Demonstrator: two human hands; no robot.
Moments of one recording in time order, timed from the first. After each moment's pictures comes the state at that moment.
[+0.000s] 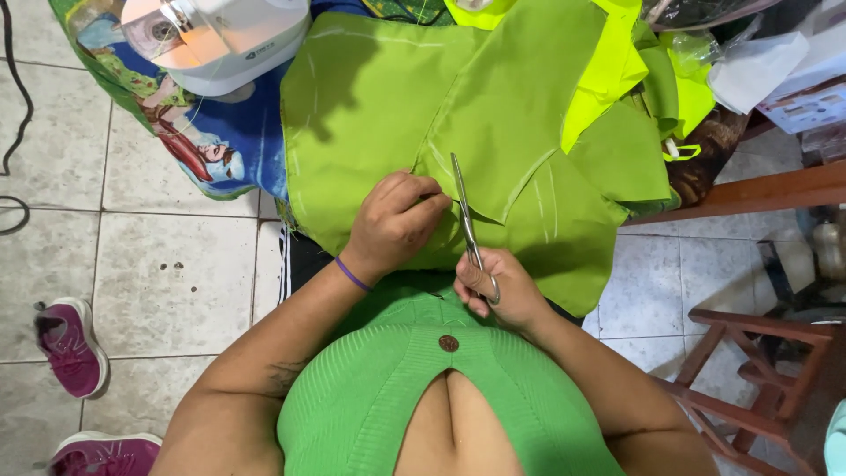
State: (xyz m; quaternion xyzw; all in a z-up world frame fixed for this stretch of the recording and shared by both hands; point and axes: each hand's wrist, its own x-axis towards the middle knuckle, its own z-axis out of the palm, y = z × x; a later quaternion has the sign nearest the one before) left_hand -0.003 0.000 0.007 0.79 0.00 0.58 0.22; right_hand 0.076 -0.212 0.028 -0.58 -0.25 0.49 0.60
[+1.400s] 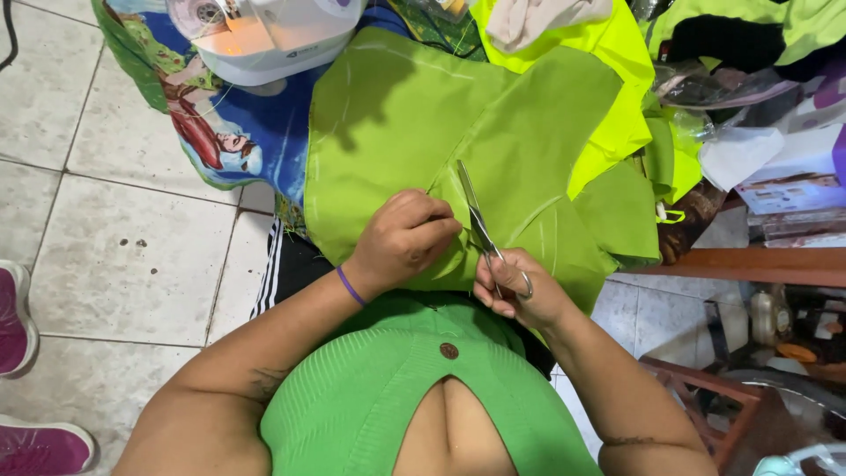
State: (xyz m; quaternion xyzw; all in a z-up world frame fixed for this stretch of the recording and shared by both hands) left_hand -0.009 0.003 0.017 0.76 0.02 0.57 0.30; right_hand 0.148 -0.200 0.033 -0.55 -0.28 0.58 0.53
